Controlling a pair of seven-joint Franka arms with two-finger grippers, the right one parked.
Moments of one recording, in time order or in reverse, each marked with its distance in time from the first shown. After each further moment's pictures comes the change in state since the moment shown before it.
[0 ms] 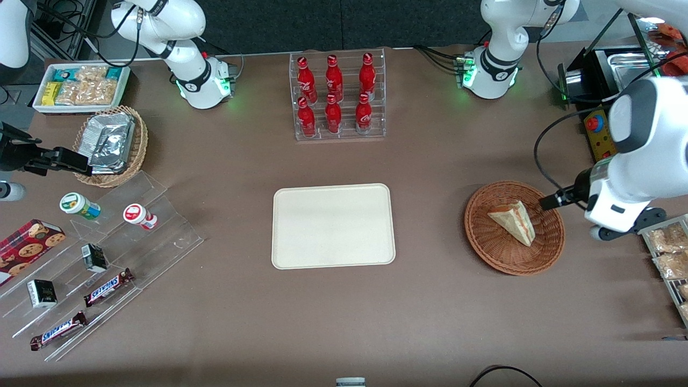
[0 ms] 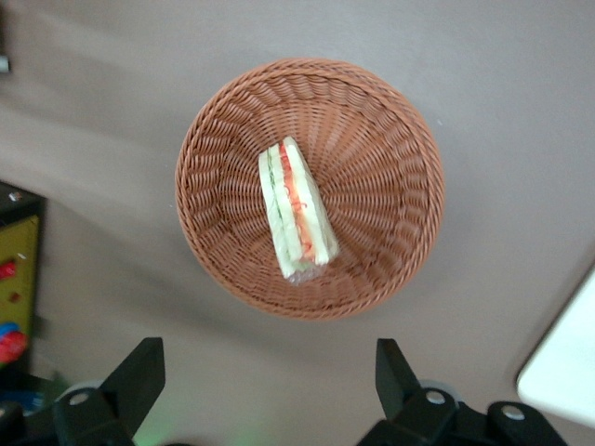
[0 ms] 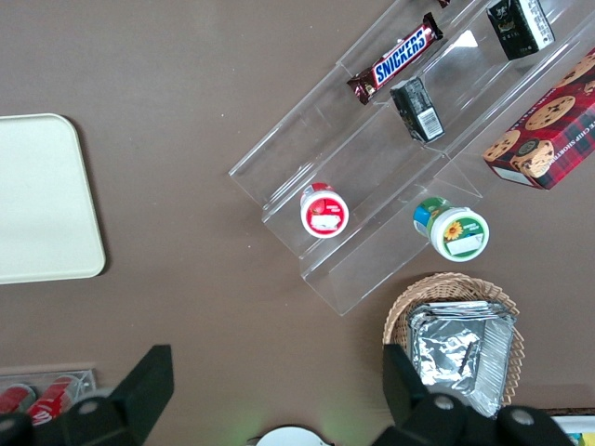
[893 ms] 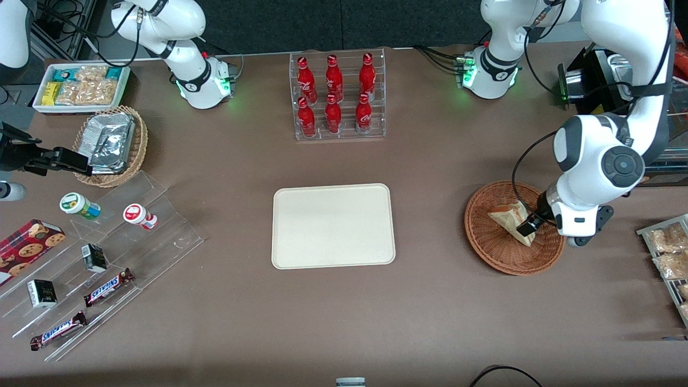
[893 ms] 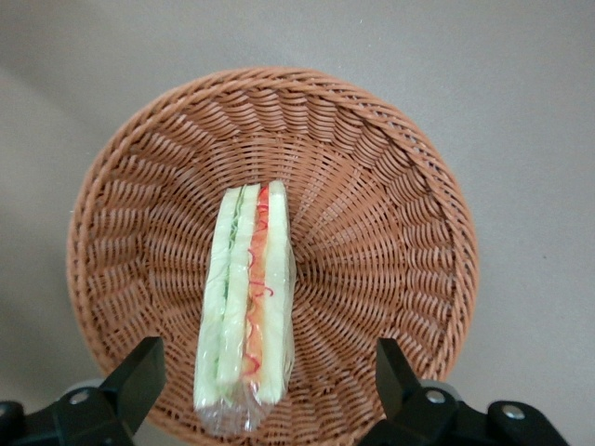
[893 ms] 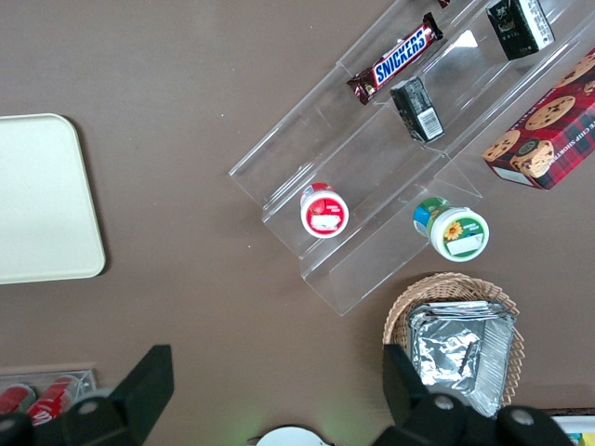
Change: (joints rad) arm 0.000 -0.001 0.000 -0.421 -0.001 0.601 -0.314
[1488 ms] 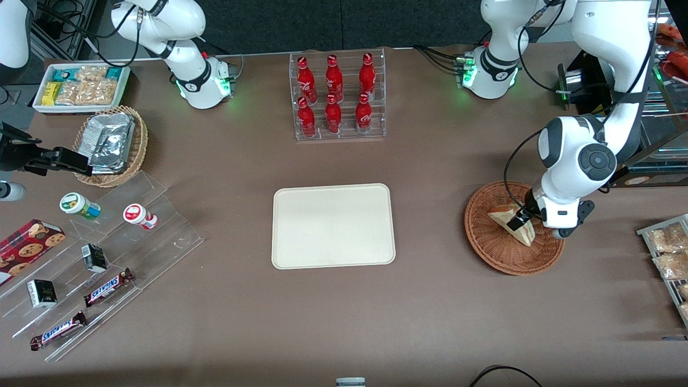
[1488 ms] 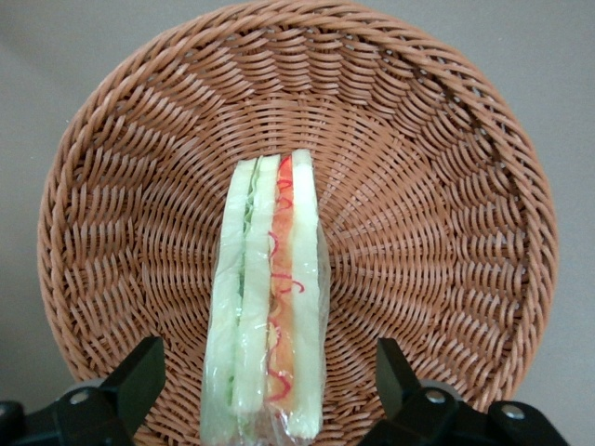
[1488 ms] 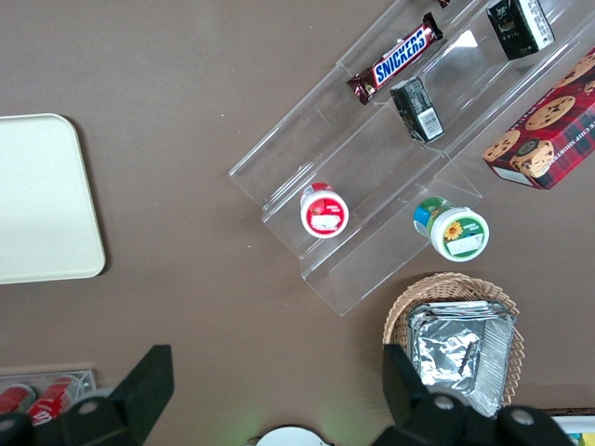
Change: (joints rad) arm 0.000 0.005 0.000 -0.126 0.000 0.135 -0.003
